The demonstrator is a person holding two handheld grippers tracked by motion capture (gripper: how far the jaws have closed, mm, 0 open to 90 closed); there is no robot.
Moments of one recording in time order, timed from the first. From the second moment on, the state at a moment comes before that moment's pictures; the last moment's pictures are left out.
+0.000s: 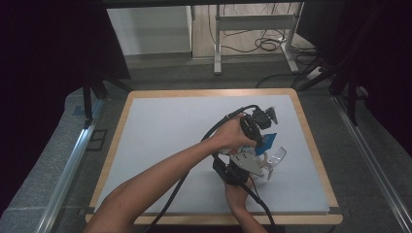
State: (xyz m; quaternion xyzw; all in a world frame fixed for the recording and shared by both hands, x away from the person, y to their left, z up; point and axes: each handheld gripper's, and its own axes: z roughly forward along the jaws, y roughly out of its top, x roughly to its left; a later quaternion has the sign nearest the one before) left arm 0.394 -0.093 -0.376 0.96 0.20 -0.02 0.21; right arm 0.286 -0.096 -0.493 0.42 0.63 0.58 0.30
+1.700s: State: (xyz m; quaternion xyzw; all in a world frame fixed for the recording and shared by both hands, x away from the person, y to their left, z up) left arm 0.393 -0.094 -0.377 0.96 0.20 -0.01 0.20; right arm 0.286 -0.097 -0.492 0.42 0.63 0.59 0.29
